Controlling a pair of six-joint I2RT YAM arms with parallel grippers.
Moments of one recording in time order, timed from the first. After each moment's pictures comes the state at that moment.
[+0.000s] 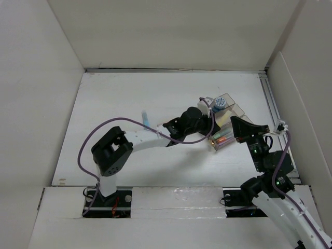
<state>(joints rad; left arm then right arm) -1.01 1.77 1.19 0.28 0.06 -0.54 0.52 0.26 0.44 0.16 0.21 0.63</state>
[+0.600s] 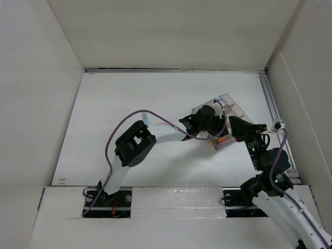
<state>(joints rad) -1.01 2.13 1.52 0.18 0.20 -0.50 0.52 0.28 0.44 0.14 0.24 0.64</state>
